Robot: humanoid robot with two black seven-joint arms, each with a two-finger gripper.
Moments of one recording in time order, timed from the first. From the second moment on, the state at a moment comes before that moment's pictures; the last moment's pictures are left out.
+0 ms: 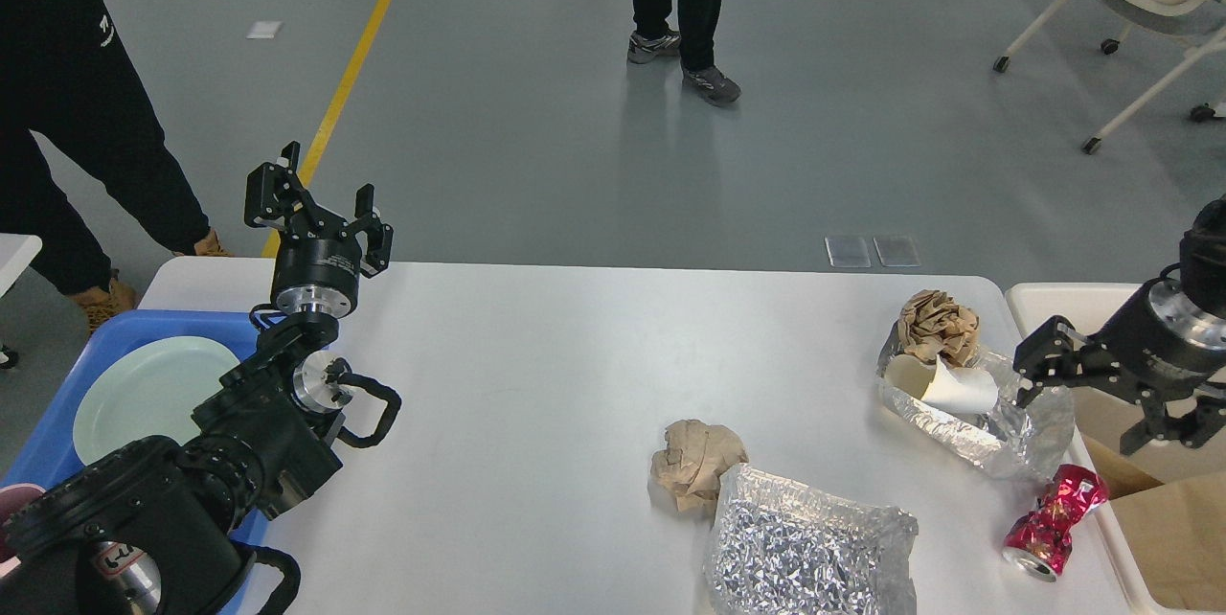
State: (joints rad) left arm -0.89 -0.06 -0.66 0.01 -0.14 -0.44 -0.70; right arm 1.61 -0.52 -1.37 0.93 0.04 0.87 -0.05
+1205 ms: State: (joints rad) left arm -0.89 -0.06 -0.66 0.01 -0.14 -0.44 -0.70; right arm 1.21 -0.51 -1.25 0.80 0.04 0.54 -0.05
